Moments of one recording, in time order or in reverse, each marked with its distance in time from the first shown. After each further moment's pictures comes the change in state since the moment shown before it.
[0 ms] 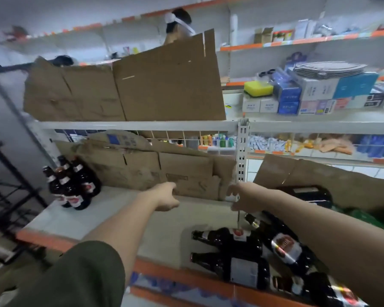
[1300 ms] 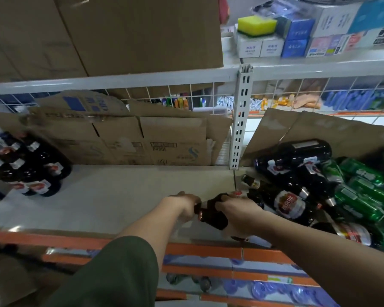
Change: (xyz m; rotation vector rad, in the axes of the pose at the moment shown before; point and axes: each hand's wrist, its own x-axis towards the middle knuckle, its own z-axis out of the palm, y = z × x) left_hand 0.050 0.005 0.128 0.323 -0.405 0.318; right_hand -0.011 -0.039 0.144 -0.178 -0.018 -0.040
